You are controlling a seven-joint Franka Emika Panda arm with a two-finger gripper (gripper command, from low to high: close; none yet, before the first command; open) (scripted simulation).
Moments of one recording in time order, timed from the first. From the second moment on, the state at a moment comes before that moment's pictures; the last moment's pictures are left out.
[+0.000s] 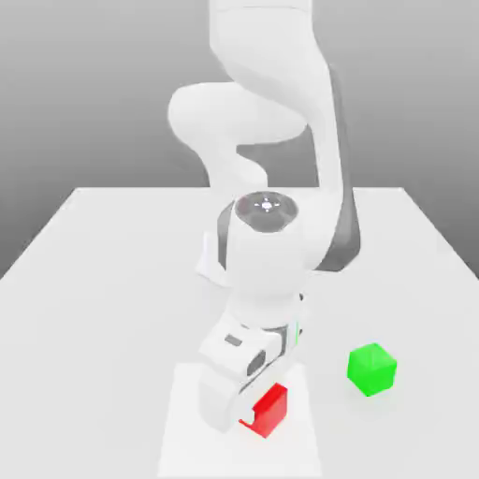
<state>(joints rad) 0.16 0.23 -0.07 -2.66 0.06 2.89 -0.10</state>
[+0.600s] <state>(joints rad) 0.48 0.03 0.08 -2.78 -0.01 2.81 0.34</state>
